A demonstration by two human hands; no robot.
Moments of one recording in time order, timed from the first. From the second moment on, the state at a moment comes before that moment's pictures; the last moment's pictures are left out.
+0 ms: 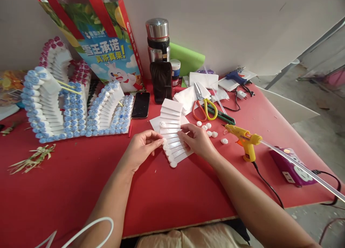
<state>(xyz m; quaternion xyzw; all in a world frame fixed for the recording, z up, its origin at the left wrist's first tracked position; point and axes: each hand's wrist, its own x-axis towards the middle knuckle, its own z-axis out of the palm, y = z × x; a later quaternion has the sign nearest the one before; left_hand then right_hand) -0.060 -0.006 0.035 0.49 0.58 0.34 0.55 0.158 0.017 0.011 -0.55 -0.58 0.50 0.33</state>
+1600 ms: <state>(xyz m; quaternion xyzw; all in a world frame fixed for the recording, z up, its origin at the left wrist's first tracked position) -0.011 -0.005 0.068 0.68 0.58 0.27 0.35 0.302 -0.088 0.040 -0.79 -0.60 0.04 0.07</state>
